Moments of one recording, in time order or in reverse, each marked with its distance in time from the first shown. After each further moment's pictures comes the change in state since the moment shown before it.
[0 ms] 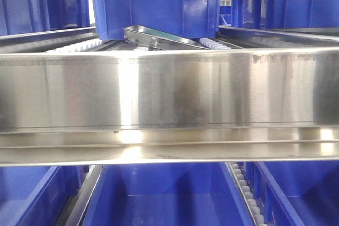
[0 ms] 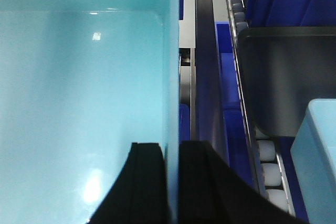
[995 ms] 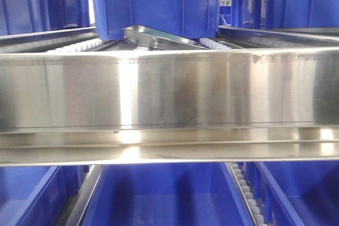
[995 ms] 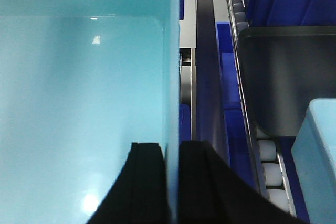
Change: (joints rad) left arm 0.000 0.000 0.000 0.005 -0.002 0.000; right arm 0.000 0.000 0.000 0.000 0.000 0.002
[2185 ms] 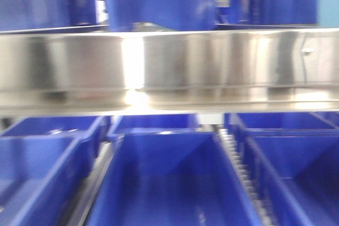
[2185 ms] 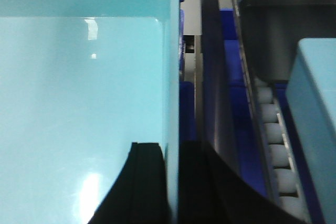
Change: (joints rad) left arm -0.002 0.000 0.000 0.005 -0.002 0.000; right arm 0.000 0.000 -0.001 0.000 0.000 0.000
